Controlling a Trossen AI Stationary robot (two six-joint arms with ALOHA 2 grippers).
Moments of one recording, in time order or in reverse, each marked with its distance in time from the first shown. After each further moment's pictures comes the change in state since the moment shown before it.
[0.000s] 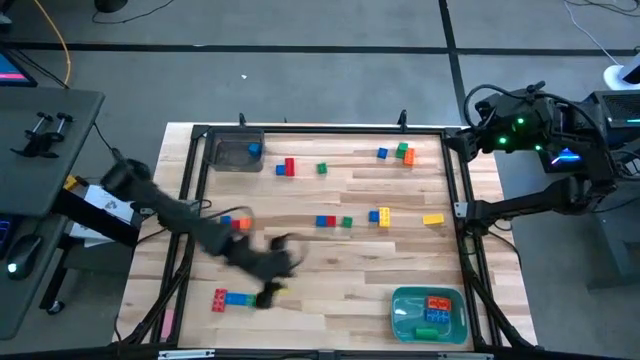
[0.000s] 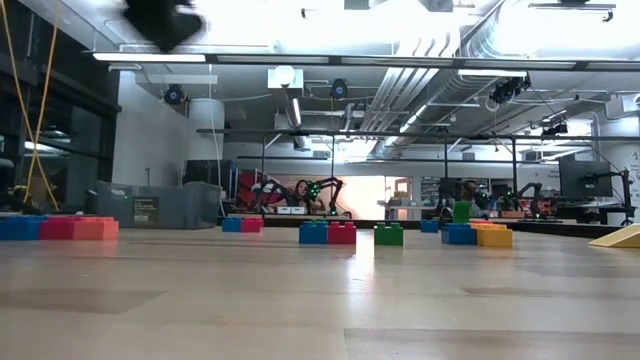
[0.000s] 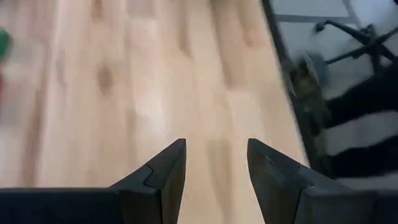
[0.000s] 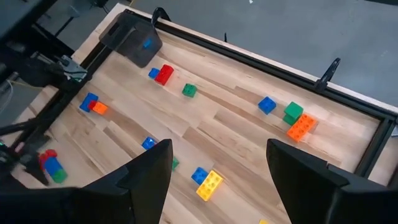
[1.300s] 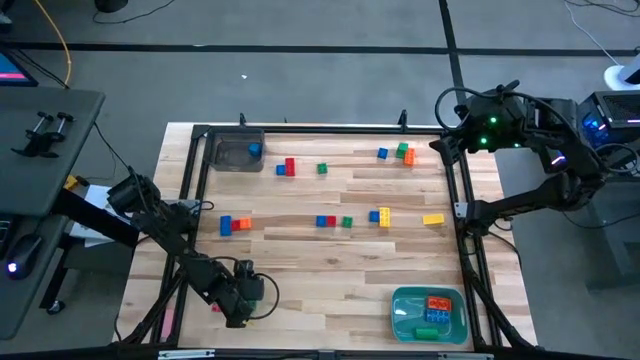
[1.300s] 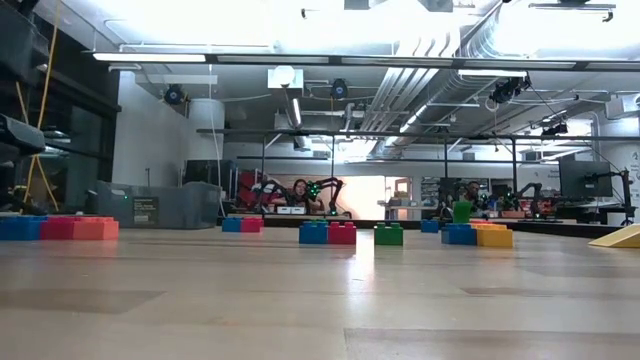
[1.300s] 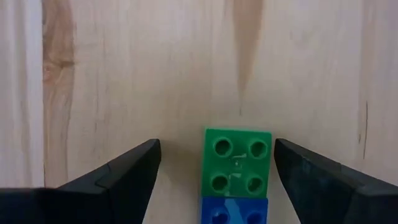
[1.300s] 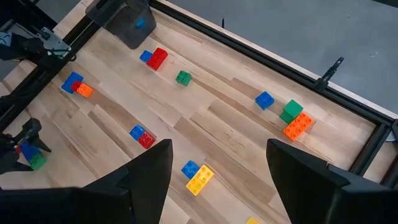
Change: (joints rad) left arm -0.246 0.223 -0.158 -0.061 -0.035 -0.378; right arm 0.000 0.082 0.000 0.000 -0.011 -0.055
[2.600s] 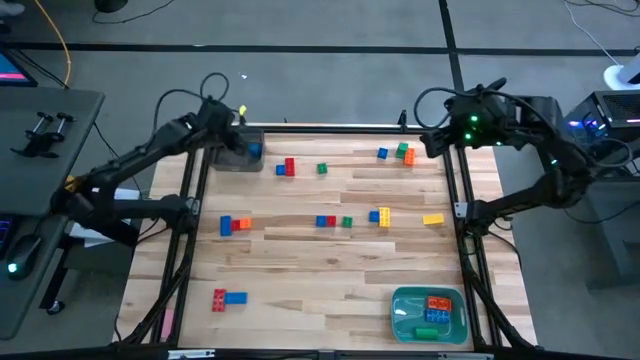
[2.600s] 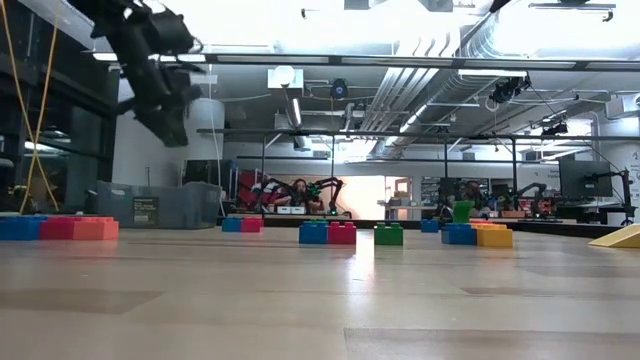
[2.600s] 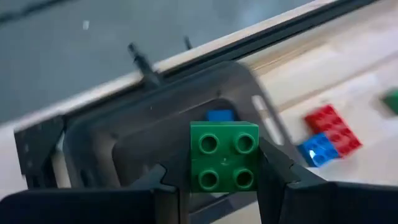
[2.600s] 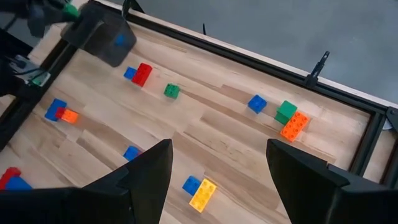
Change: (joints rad) left arm 1.688 -0.584 0.030 -0.275 -0.014 0.614; right arm 0.000 0.072 0.000 0.028 0.077 0.124
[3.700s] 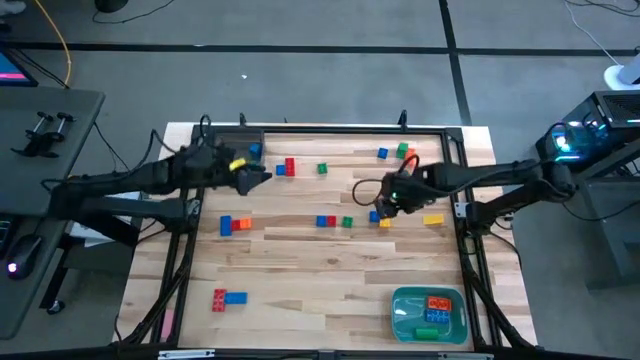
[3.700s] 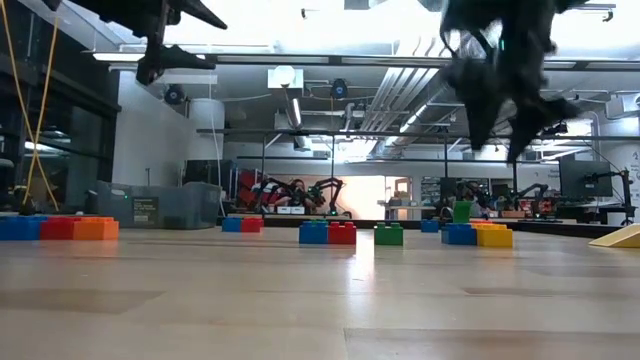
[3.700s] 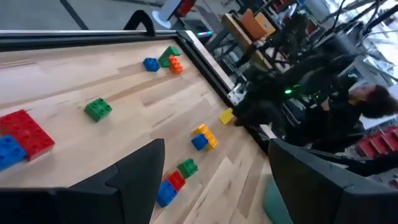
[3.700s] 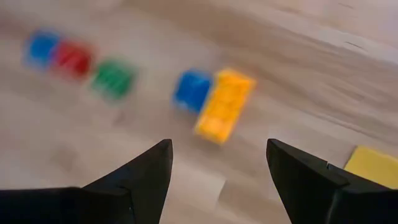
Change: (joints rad) left arm -0.703 -0.368 -0.214 0.467 0.057 -0.589; right arm 0.211 0.040 -0.968 0.623 -0.229 0.483
